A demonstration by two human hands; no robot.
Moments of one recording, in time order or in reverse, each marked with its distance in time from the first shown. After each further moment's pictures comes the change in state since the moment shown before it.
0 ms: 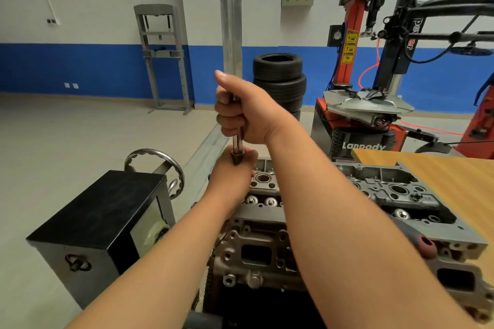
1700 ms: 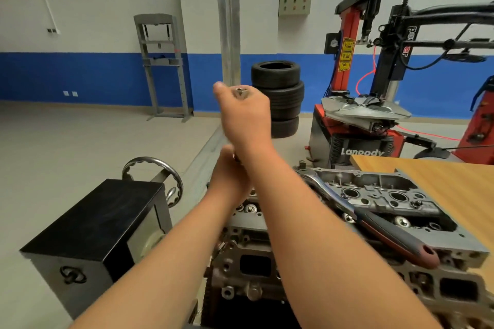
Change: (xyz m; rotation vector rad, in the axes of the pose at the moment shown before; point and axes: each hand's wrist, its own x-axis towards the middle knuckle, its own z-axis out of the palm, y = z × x) left_hand -0.001 0.035 -0.009 0.258 -0.036 -0.083; right_hand -0.003 0.012 0.027 -0.287 0.596 -0.293
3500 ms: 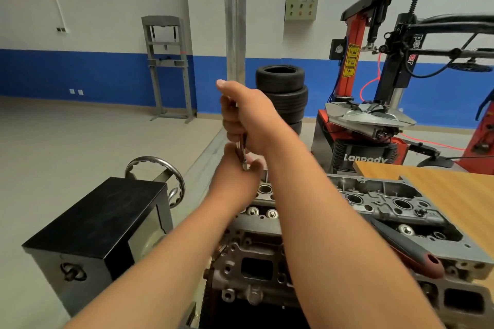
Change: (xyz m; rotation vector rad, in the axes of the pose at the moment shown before) left_hand -0.007 0.000 -0.004 -0.037 0.018 0.080; right_hand 0.020 0.000 -0.015 0.207 -0.382 0.200
